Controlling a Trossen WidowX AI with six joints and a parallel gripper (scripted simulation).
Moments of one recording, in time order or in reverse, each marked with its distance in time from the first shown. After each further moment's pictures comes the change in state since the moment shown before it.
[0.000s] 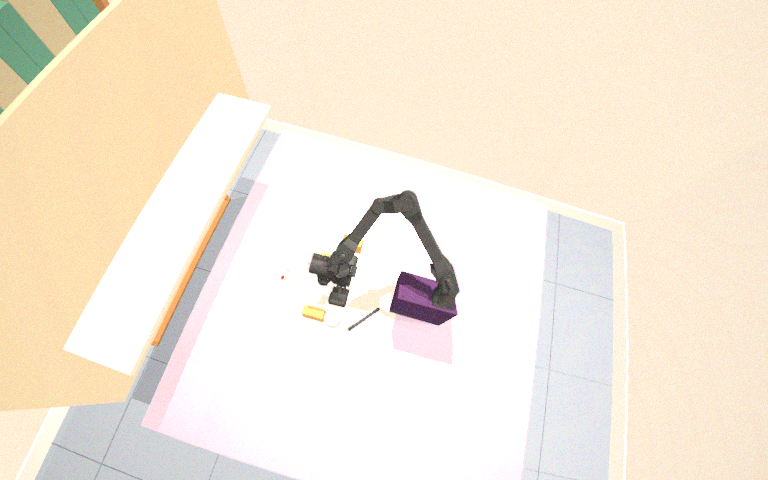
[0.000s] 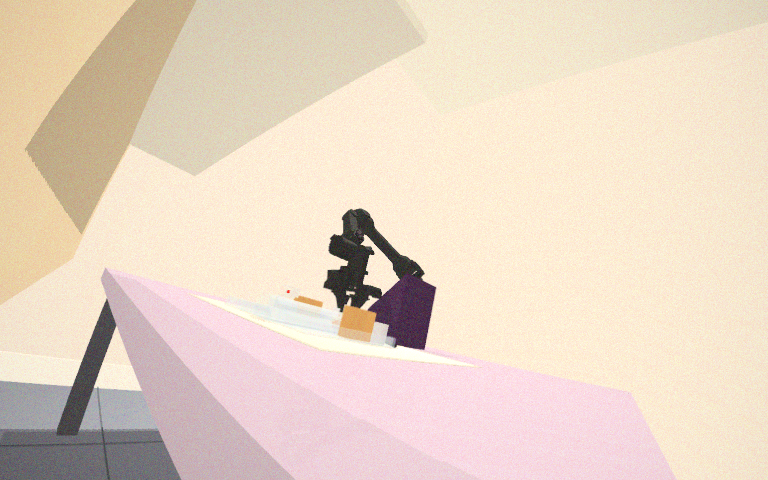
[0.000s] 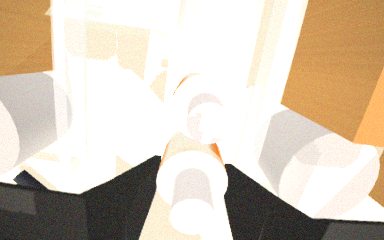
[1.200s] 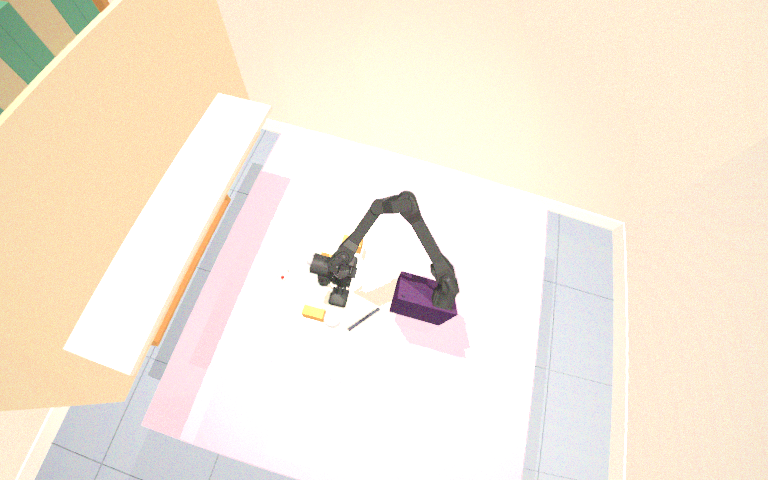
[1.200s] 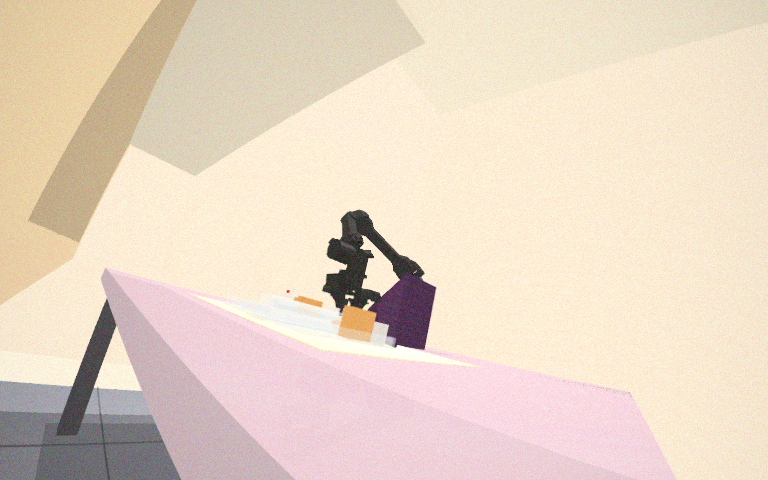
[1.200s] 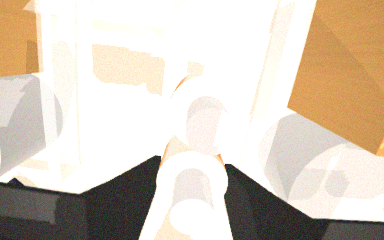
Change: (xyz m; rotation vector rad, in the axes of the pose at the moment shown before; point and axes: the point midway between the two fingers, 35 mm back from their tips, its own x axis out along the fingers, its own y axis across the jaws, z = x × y) arm 0.011 -0.001 0.001 0.003 -0.003 0.001
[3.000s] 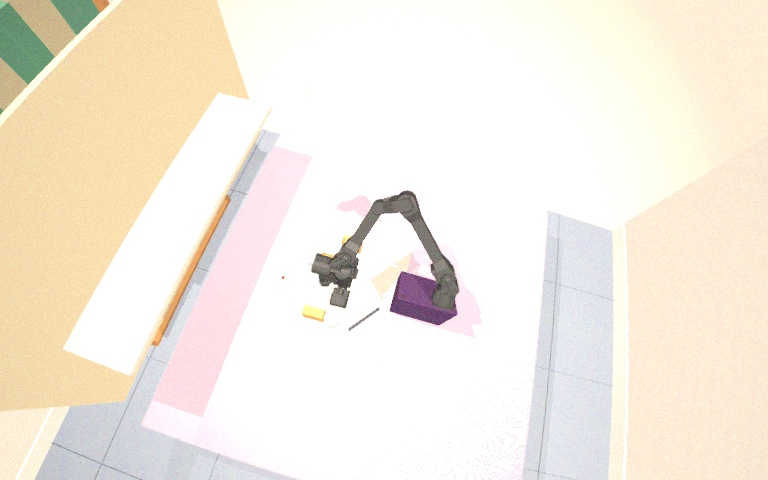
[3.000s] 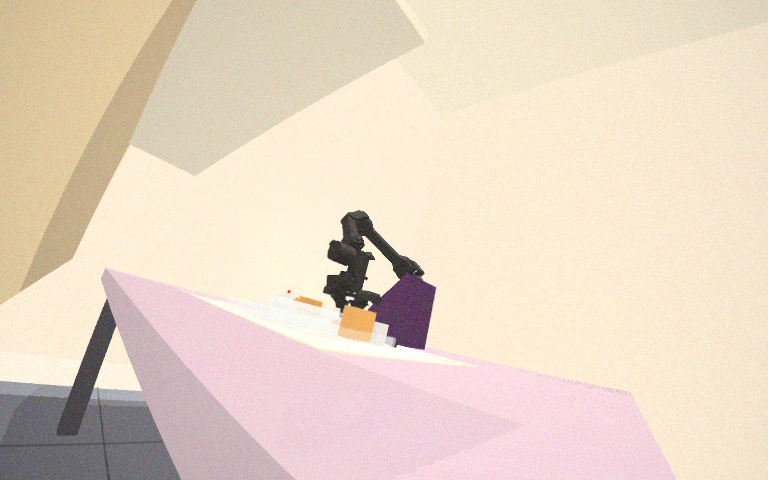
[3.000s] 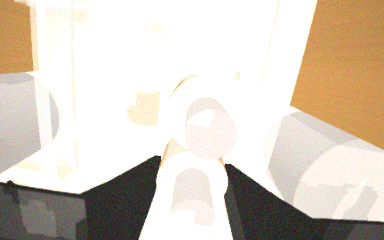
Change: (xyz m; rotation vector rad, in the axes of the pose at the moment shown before) arm 0.004 0.000 -0.003 0.006 -0.012 0.000
